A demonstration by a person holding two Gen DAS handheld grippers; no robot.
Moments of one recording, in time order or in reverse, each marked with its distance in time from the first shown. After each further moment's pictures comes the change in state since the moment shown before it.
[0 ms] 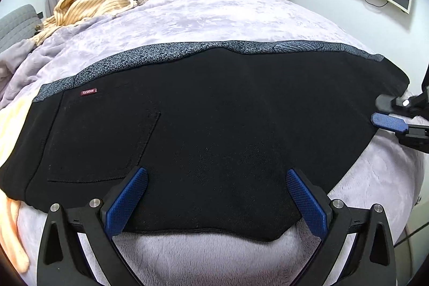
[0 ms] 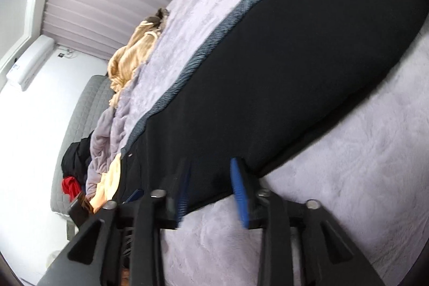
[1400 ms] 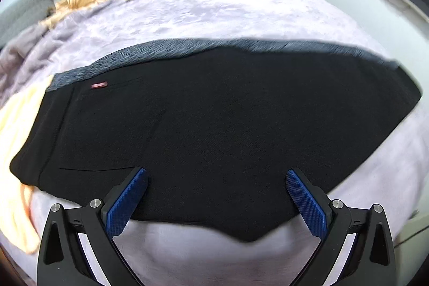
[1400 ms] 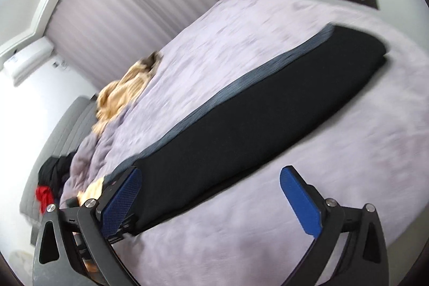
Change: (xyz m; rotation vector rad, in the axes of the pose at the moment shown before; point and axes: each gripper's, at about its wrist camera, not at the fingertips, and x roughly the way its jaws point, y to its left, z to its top) left arm -0.009 -0.014 0.035 -0.110 0.120 0.040; right arm -0.150 -0.033 0.024 -0.103 -0.274 -0.195
